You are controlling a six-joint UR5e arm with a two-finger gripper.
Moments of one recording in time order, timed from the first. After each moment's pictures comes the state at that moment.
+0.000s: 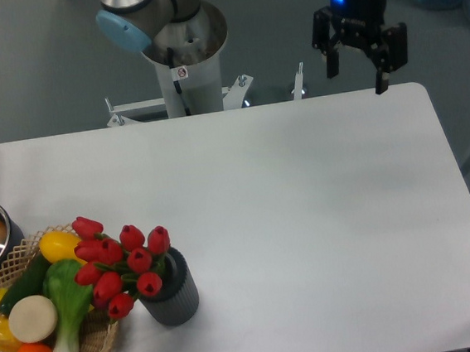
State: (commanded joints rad) arm 2.92 -1.50 -1.75 -1.15 1.15 1.70
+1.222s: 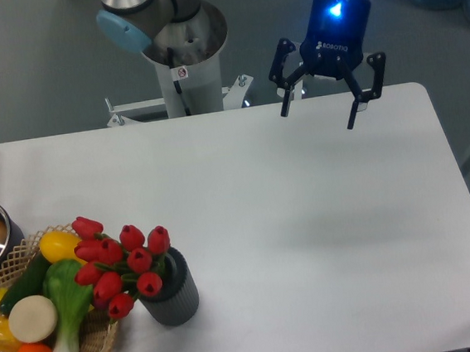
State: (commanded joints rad) arm 2.88 -1.56 -1.81 -0.96 0.58 1.18
